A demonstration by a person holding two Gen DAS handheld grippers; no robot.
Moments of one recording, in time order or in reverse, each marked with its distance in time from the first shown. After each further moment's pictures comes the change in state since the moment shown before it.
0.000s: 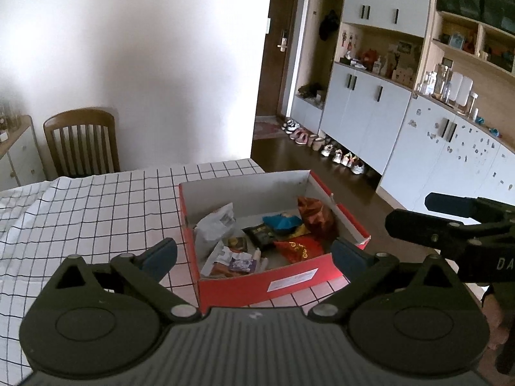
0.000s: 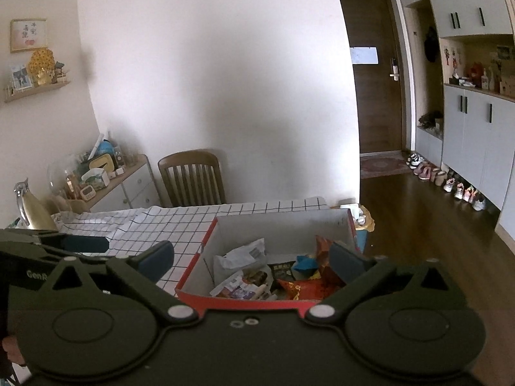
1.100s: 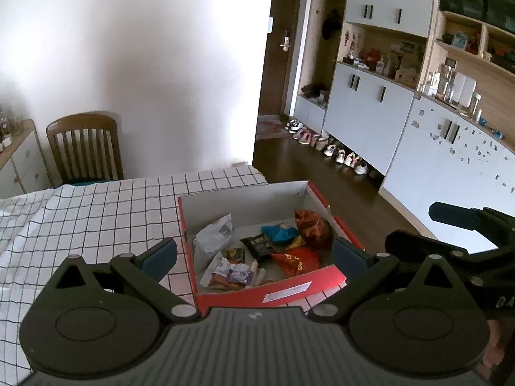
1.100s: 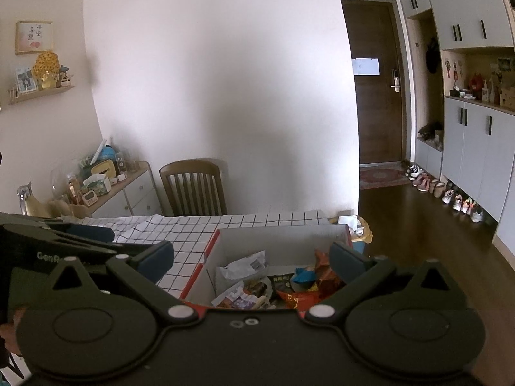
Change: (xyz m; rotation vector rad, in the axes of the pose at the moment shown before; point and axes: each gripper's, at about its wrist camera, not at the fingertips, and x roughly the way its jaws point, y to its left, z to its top) left arm -0.007 -0.012 0.028 -0.004 0.012 0.018; right arm -0.014 0.005 0.013 -0.017 -0.028 0.001
